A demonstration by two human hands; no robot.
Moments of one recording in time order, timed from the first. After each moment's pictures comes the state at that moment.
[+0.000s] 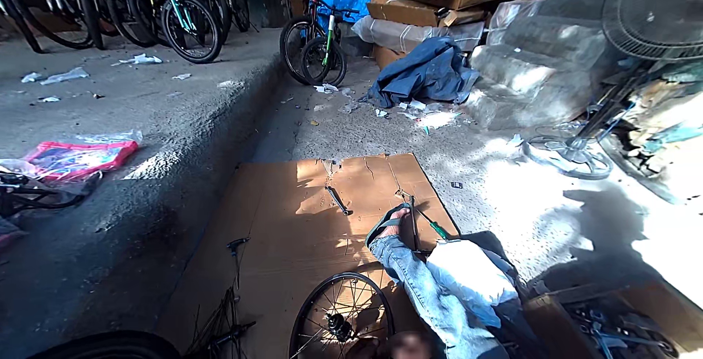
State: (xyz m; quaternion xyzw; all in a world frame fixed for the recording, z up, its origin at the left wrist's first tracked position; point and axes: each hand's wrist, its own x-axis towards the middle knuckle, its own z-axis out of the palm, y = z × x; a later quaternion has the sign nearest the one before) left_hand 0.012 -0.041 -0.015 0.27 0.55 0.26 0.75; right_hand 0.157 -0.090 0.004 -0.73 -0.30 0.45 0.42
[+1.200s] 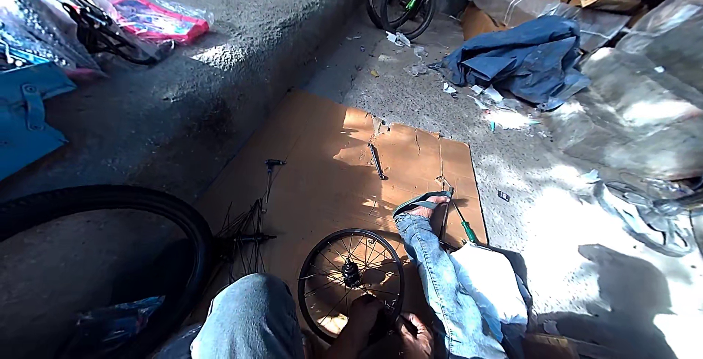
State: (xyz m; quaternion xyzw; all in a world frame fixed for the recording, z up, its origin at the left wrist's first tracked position) left_hand 0.026 -0.043 -0.040 0.27 0.59 0.28 0.71; right_hand 0.159 -0.106 -0.009 -0.77 -0.37 0.37 0.38
